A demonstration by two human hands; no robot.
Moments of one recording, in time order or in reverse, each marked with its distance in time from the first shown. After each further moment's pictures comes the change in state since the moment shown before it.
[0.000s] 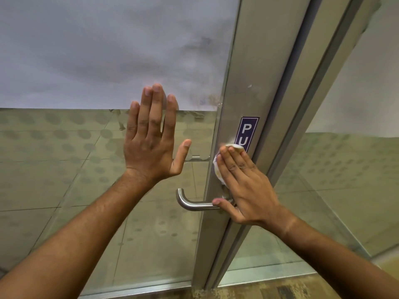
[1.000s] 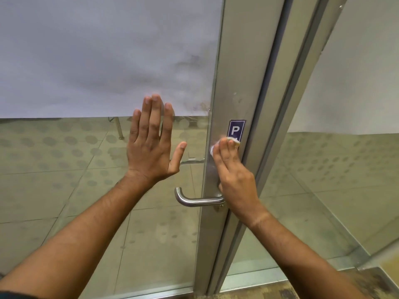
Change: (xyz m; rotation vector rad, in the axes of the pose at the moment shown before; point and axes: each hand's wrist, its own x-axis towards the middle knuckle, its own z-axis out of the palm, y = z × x) left_hand 0.002 0.001 -0.012 -0.030 -0.073 -0.002; right_hand 0.018 -0.031 -0.017 0.051 0.278 0.324
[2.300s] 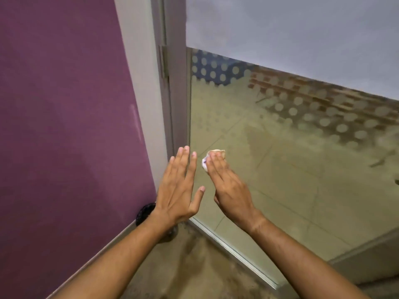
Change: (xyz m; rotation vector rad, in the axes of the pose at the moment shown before) left_hand -0.308 -0.173 -0.322 0.185 -0.578 -0.616; right_hand -0.019 -0.434 -0.006 0.667 -0.233 -0.603
